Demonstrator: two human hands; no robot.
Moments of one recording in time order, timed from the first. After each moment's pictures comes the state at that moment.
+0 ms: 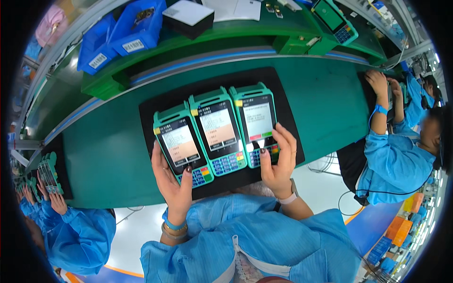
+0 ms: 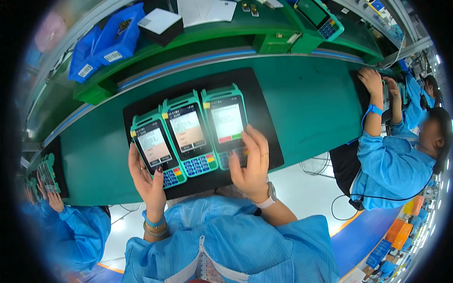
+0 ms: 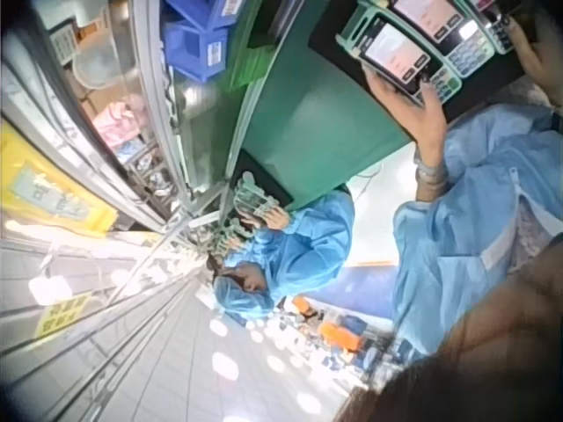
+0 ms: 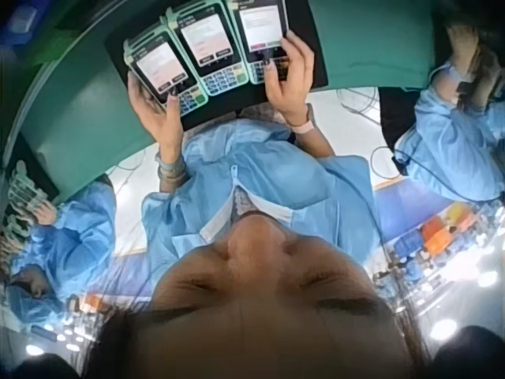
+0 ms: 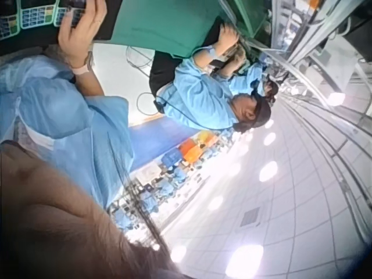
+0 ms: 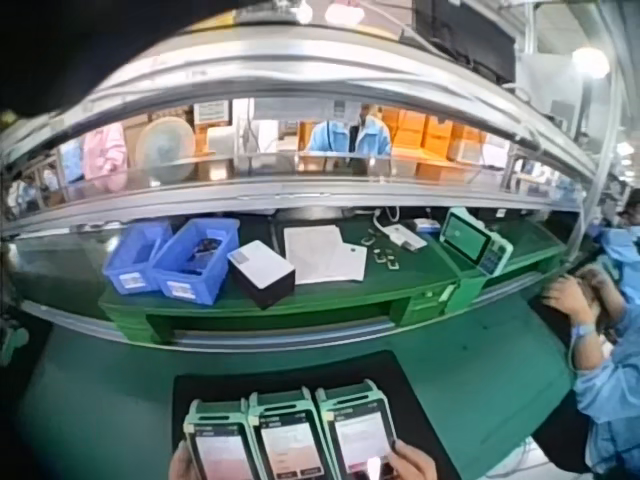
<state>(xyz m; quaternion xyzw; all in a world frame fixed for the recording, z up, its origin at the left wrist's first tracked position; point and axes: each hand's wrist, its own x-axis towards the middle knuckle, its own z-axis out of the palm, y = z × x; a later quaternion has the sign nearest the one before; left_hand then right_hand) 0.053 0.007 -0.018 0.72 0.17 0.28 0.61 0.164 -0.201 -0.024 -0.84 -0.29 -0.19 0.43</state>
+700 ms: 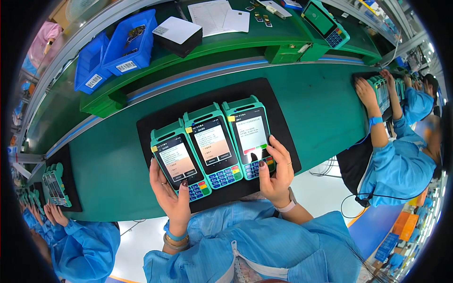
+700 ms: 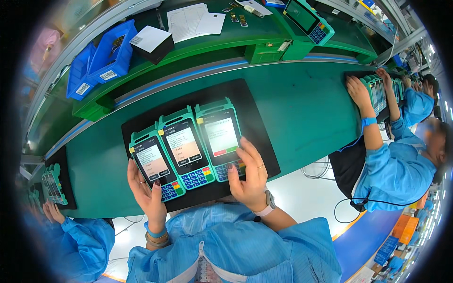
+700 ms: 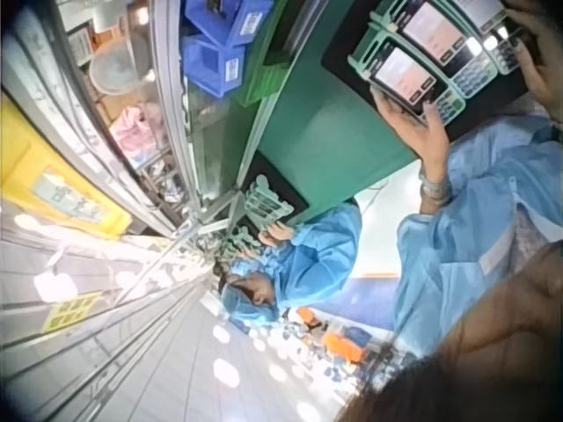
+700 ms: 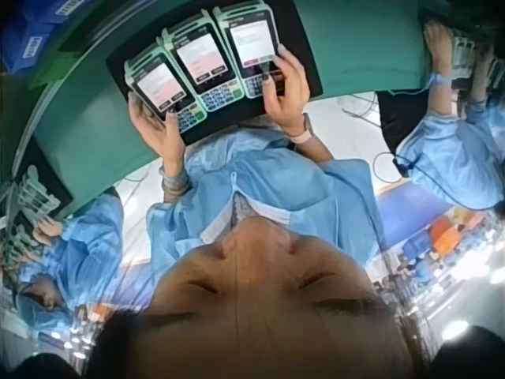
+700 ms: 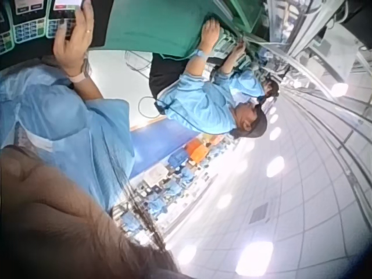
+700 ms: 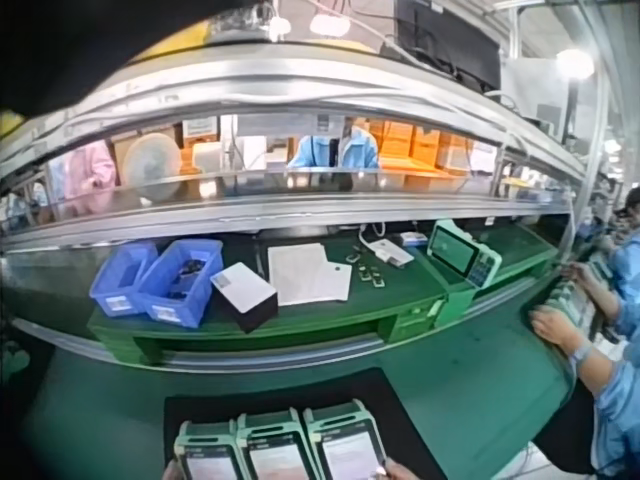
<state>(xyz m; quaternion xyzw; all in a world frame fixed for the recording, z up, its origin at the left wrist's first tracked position) 0.056 0.005 -0.019 0.69 0.17 0.29 0.64 0.165 -0.205 -0.024 -0.83 -0.27 -0.19 0.45</state>
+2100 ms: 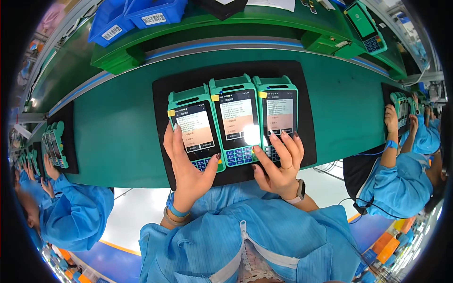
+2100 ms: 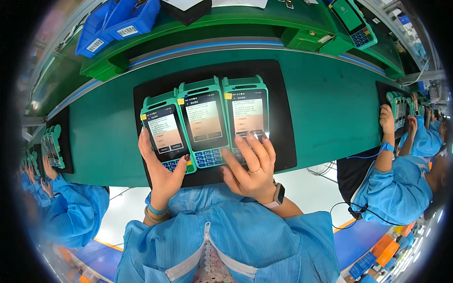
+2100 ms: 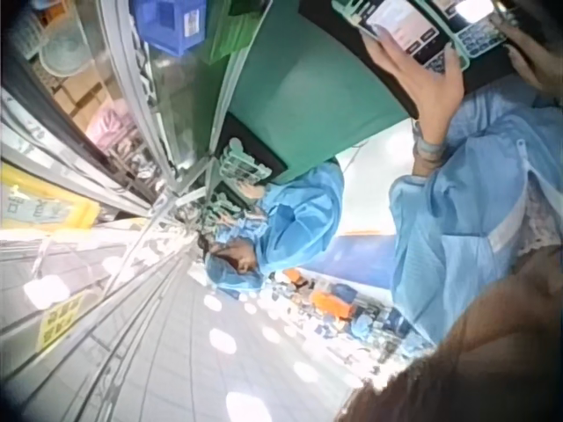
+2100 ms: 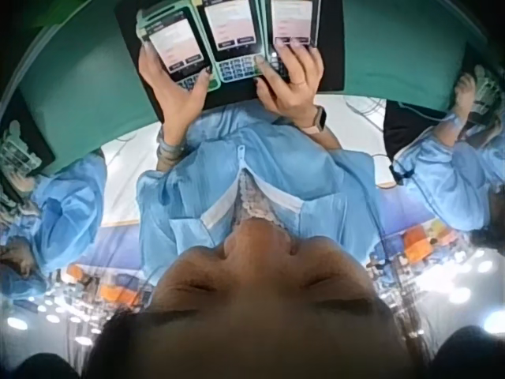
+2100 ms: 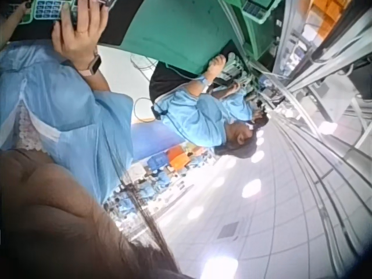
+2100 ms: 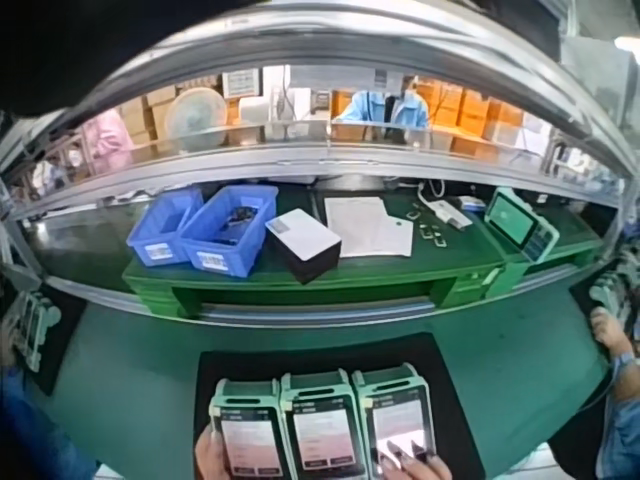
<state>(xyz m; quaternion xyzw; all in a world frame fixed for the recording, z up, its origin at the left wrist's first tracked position) 0.055 0.007 -0.017 0.88 0.15 0.24 0.39 0.153 -0.198 -0.024 -0.83 -0.44 -0.20 0.27</state>
